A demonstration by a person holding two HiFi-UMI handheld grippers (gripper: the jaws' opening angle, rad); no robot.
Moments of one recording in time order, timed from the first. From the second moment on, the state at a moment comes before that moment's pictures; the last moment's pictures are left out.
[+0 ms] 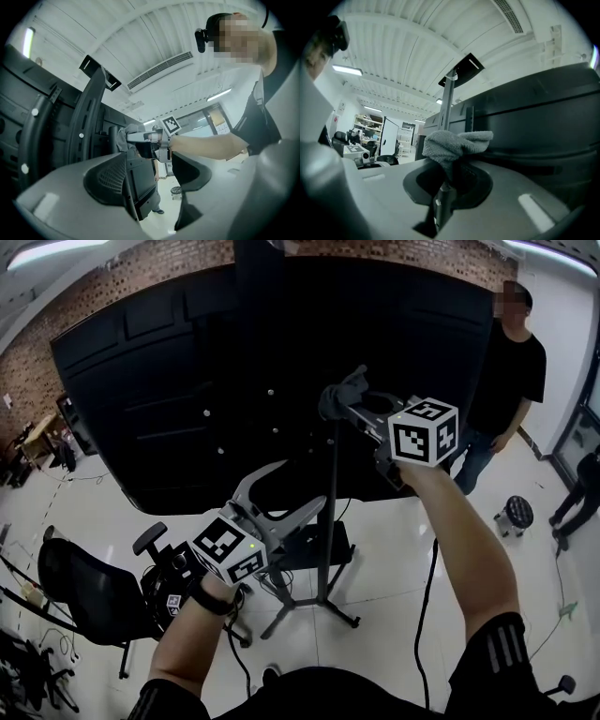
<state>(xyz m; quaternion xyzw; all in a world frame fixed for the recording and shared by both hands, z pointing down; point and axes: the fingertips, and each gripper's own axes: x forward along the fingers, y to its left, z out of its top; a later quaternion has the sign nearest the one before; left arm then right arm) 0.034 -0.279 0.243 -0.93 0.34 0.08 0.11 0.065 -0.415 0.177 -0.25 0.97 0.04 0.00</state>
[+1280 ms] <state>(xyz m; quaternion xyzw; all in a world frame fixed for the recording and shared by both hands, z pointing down) 0.022 -0.330 0.478 -0.93 0.35 0.00 -0.08 0.048 -0.405 0.508 -0.24 0.95 -0.14 -0.12</state>
